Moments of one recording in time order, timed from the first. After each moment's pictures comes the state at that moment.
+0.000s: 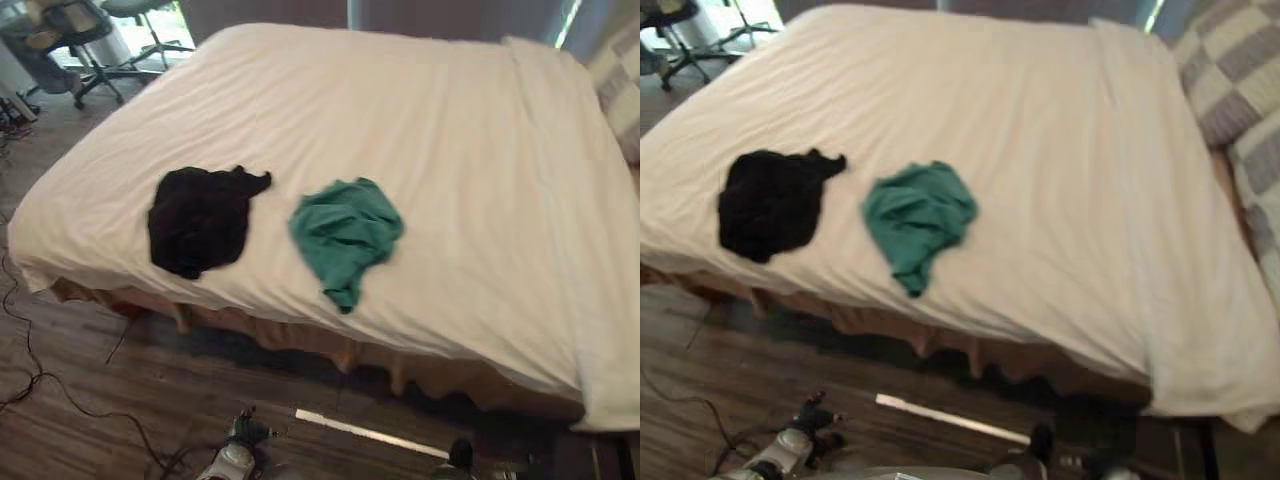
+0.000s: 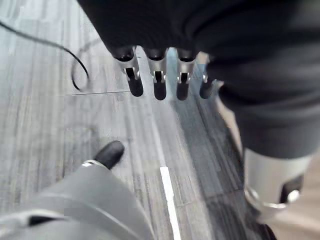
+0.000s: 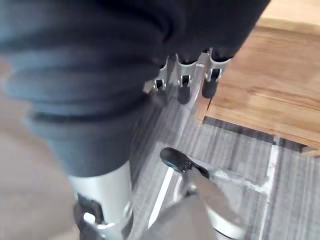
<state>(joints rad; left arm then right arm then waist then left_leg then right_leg) -0.13 0.27 -0.22 1.28 0.12 -0.04 0.10 0.03 -0.34 0.10 1.26 0.00 0.04 -0.06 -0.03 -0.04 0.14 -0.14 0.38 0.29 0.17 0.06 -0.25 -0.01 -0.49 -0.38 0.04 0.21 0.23</state>
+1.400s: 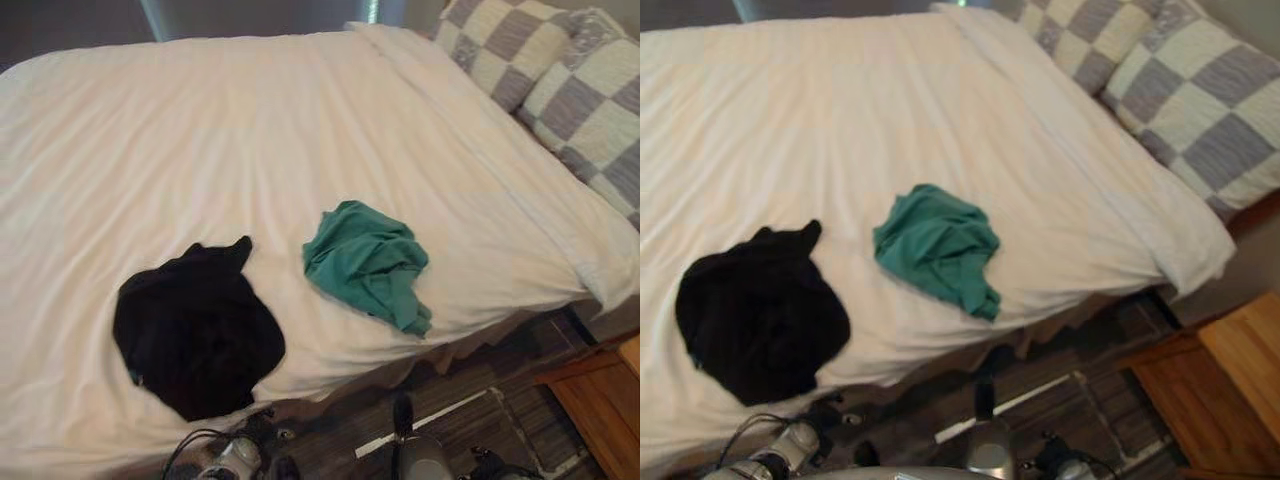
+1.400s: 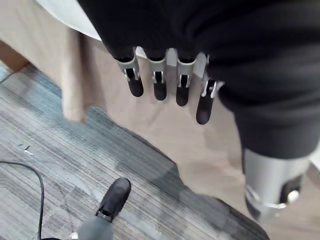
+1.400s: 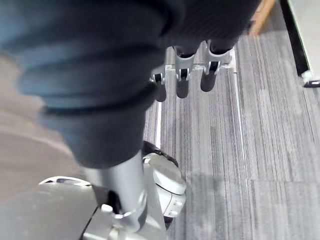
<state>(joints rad) -0.16 0.25 -0.31 1.26 0.22 -0.04 0.10 -0.02 -0.24 0.31 1.19 -0.13 0.03 -0.08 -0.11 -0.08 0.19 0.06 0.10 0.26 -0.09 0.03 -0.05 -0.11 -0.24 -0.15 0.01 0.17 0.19</state>
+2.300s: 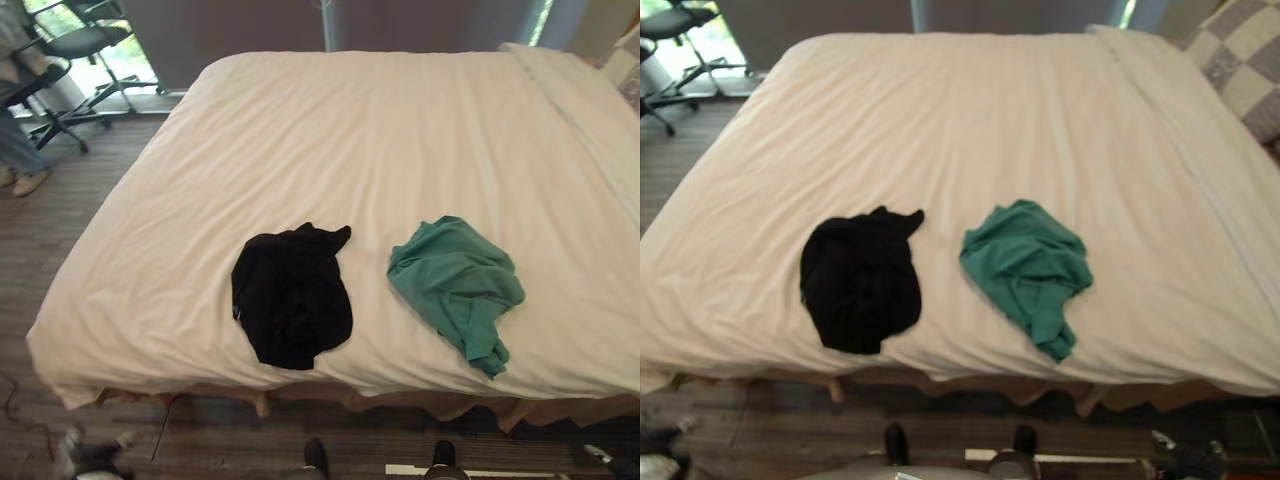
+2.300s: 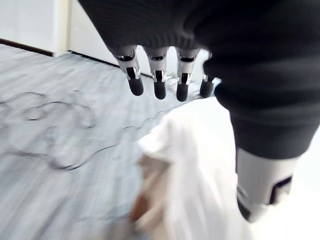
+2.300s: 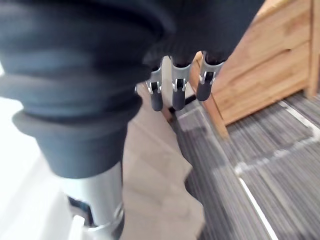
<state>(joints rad) 0.07 0.70 0.21 0.93 0.00 -0.07 0.26 0.21 -0.53 -0.34 0.78 0.15 -0.01 -0.29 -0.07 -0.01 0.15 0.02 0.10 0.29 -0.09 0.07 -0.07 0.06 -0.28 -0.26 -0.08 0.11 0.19</state>
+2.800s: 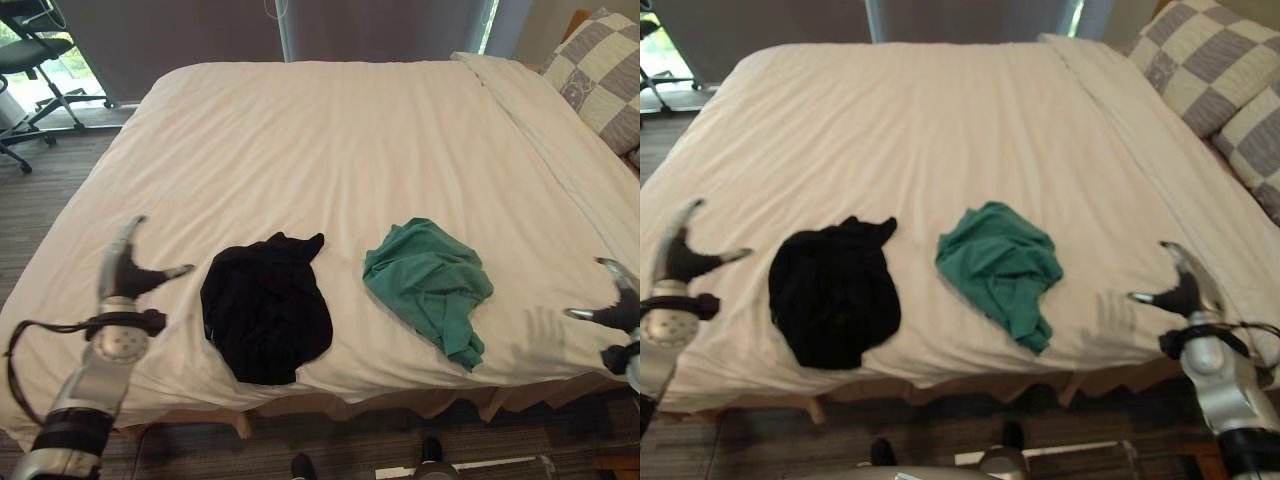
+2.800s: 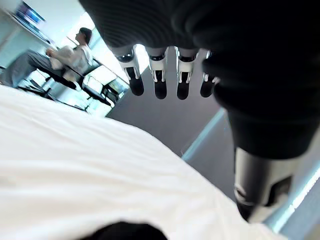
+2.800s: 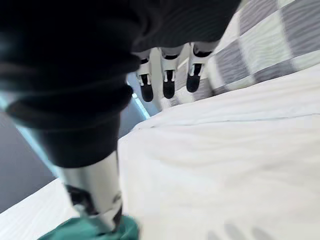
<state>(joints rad) -0.17 0.82 -0.14 0.42 0.11 -0.18 0.21 -0.04 -0.83 0.01 0.33 -0.28 -0.12 -0.20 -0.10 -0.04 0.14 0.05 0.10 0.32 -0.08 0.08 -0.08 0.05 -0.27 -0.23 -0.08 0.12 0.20</state>
